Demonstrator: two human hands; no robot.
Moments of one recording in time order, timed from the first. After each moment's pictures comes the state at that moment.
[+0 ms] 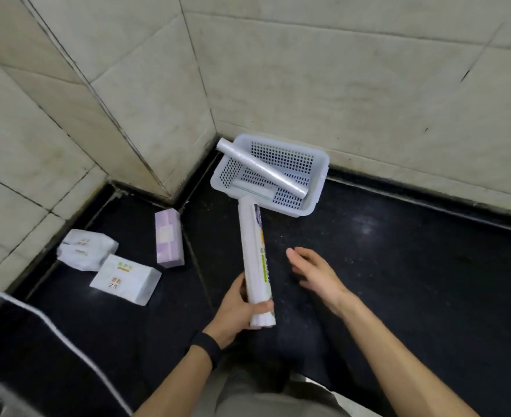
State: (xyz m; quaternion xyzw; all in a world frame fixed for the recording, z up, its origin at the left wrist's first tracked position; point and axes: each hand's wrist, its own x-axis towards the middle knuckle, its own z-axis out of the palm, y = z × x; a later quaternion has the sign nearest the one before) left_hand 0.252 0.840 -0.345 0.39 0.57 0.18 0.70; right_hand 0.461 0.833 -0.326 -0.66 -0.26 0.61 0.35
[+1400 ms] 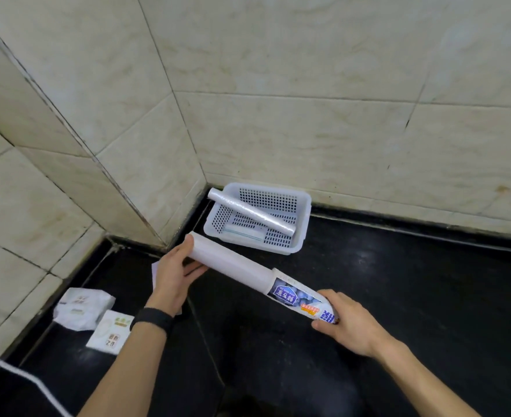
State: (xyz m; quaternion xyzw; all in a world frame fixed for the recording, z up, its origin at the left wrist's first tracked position) left_hand 0.219 0.971 -0.235 0.32 0.55 0.44 0.63; right_hand 0.526 0.784 -0.311 -0.72 -0.59 0.34 0.15
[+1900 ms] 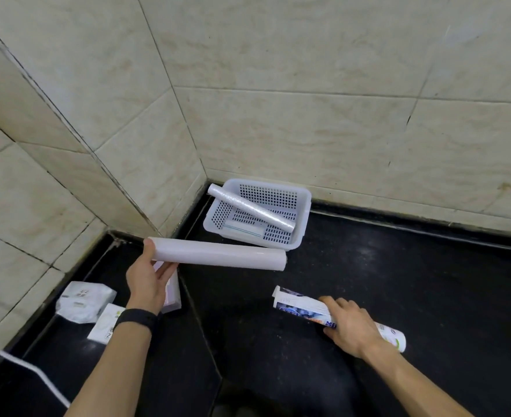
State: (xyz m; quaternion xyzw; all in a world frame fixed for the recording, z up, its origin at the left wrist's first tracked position) left_hand 0.185 0.979 -0.241 0.19 0.58 0.56 0.55; right_hand 0.530 0.781 -0.358 -0.76 -0.61 0.24 -0.02
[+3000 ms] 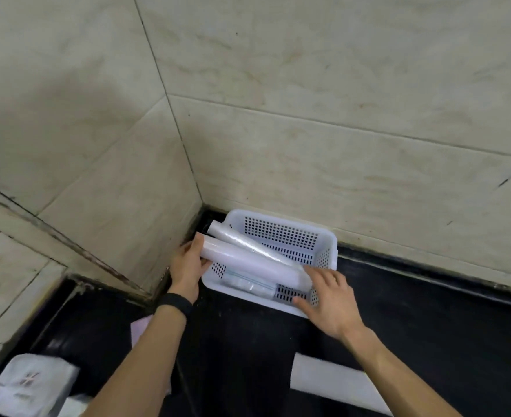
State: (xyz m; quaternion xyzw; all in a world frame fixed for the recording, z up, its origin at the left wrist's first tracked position) left_hand 0.268 1.181 -0.302 0.28 0.59 0.43 0.62; right_hand 0.516 1.009 -0.331 -0.79 -0.57 0.19 0.08
